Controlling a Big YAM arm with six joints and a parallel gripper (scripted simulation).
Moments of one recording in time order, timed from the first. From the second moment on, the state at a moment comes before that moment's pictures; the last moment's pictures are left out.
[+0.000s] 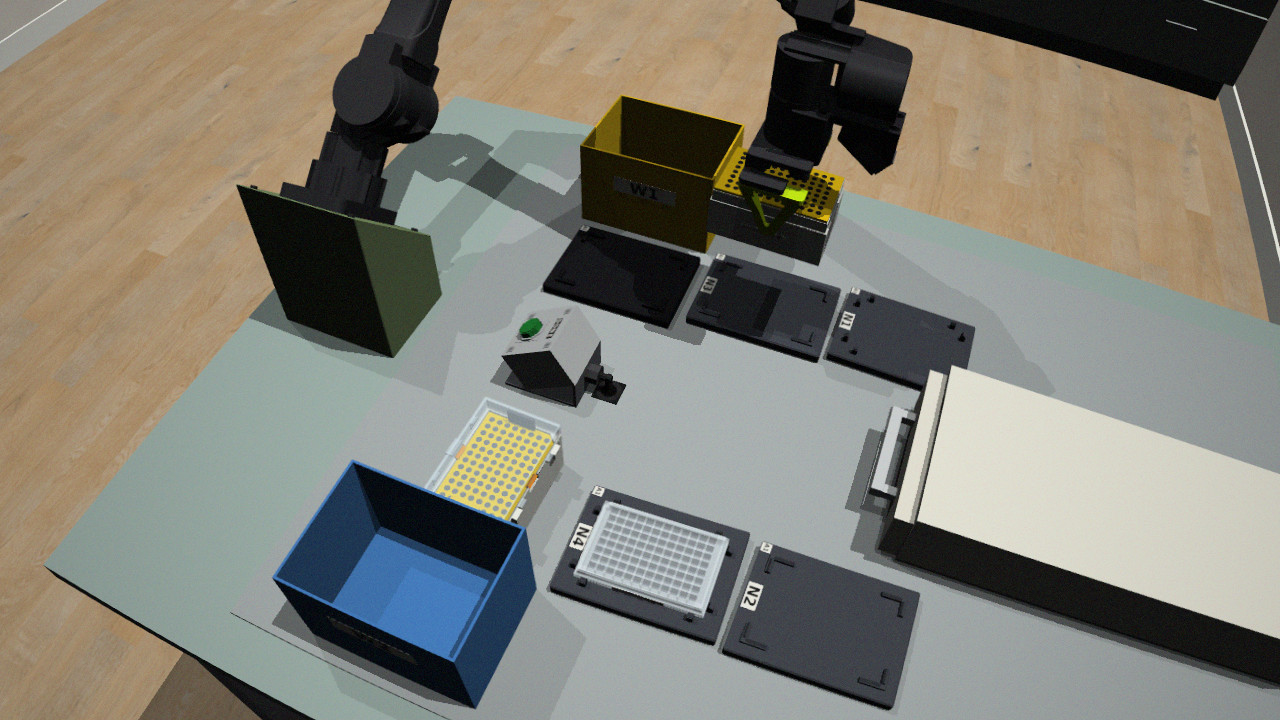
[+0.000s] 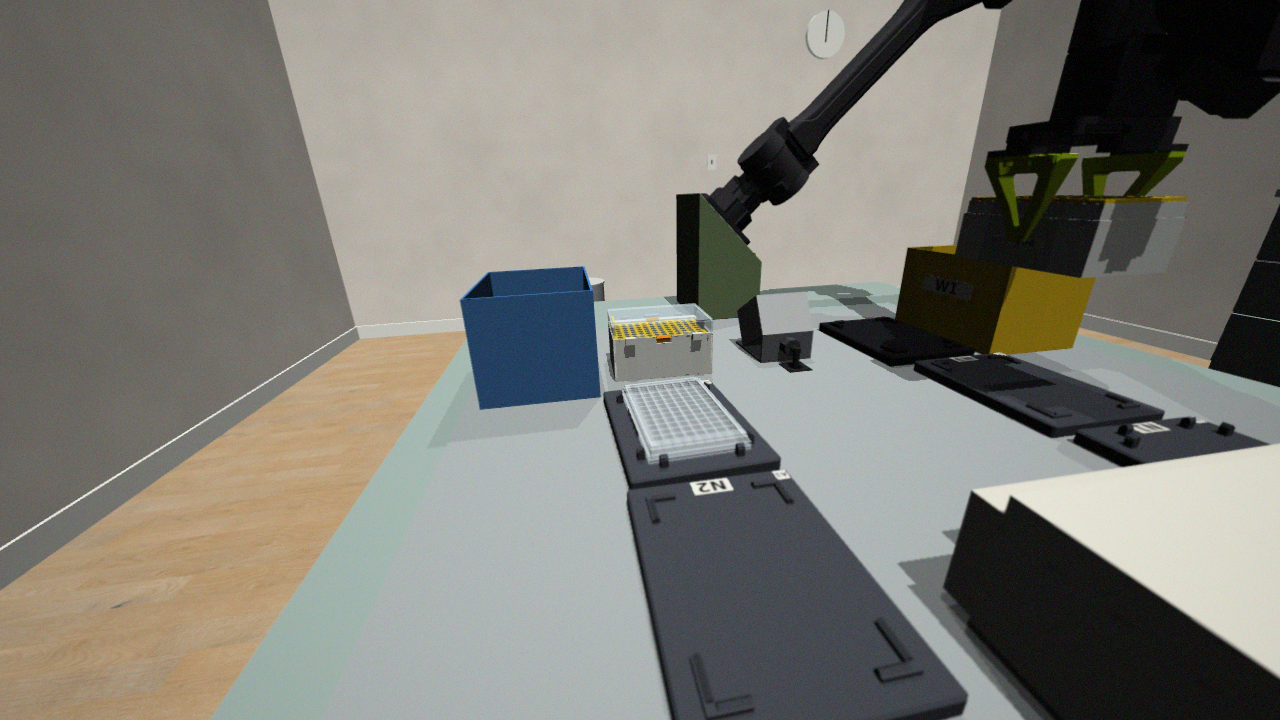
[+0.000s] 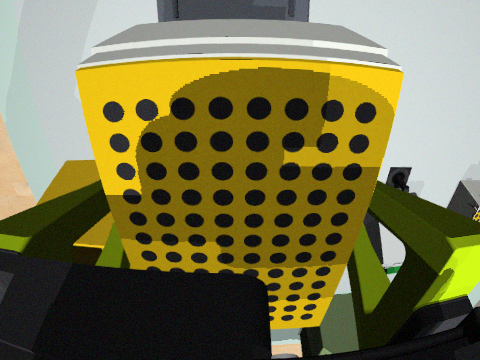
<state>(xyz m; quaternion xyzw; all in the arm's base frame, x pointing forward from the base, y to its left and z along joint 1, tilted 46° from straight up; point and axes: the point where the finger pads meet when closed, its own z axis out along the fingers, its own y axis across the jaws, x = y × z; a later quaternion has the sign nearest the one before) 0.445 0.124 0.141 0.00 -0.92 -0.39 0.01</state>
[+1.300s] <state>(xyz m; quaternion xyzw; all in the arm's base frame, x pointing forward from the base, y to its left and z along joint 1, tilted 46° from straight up) 0.433 0.090 0.111 0.00 -0.92 -0.39 0.00</state>
